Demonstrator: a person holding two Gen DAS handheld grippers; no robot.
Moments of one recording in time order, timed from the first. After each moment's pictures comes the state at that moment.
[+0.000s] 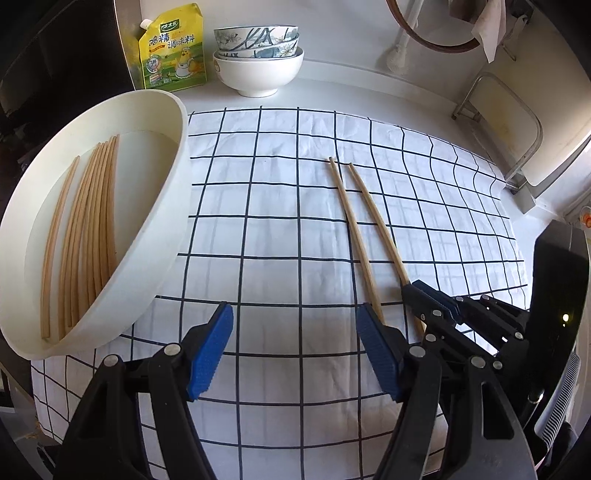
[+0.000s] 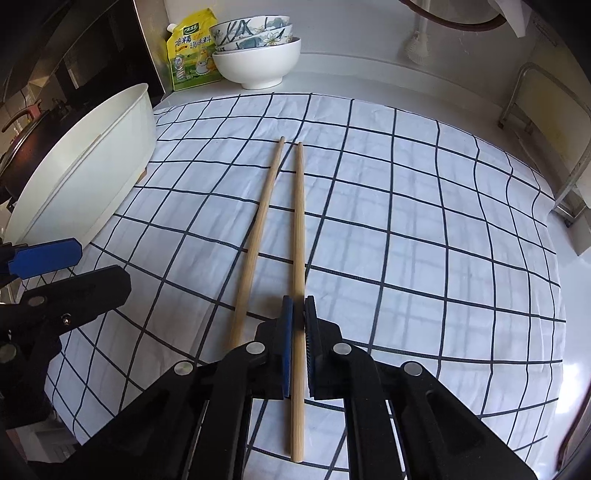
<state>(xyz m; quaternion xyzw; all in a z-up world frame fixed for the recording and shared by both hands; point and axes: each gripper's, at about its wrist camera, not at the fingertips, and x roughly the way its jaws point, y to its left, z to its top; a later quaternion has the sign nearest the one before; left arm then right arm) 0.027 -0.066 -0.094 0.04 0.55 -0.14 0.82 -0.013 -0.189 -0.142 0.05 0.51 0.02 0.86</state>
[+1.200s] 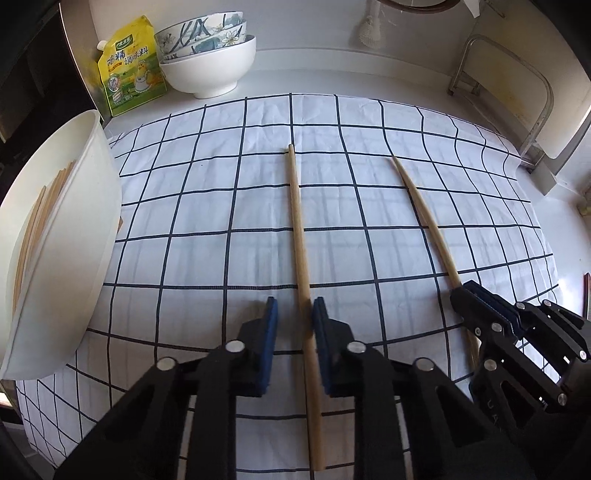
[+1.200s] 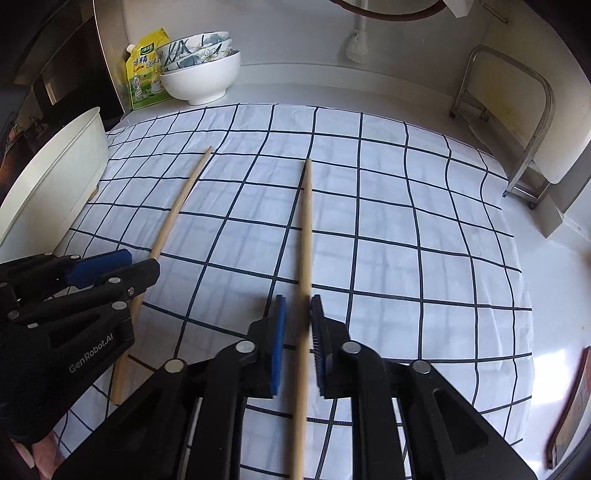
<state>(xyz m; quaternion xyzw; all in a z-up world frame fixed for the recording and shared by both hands) 0.038 -0.132 -0.140 0.10 0.53 -0.13 0.83 -0.019 -0.233 -0.144 0.04 0.50 -0.03 0.87</state>
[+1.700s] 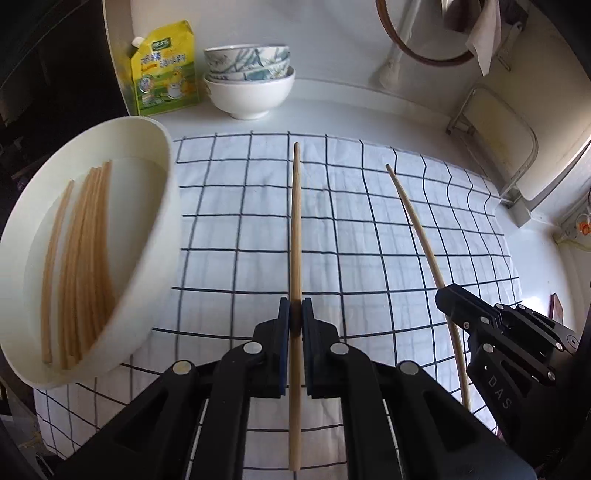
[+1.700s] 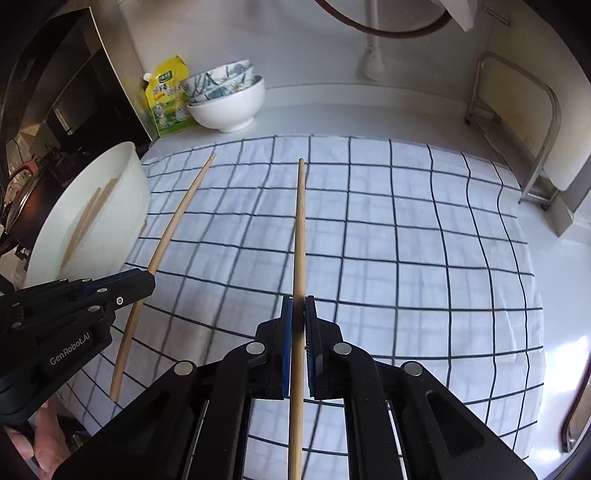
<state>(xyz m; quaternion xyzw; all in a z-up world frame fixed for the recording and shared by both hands) 0.041 -0.067 -0.075 0.04 0.52 -0.14 0.84 -0.015 -0.202 -0.084 0.10 0.47 0.01 0.88</state>
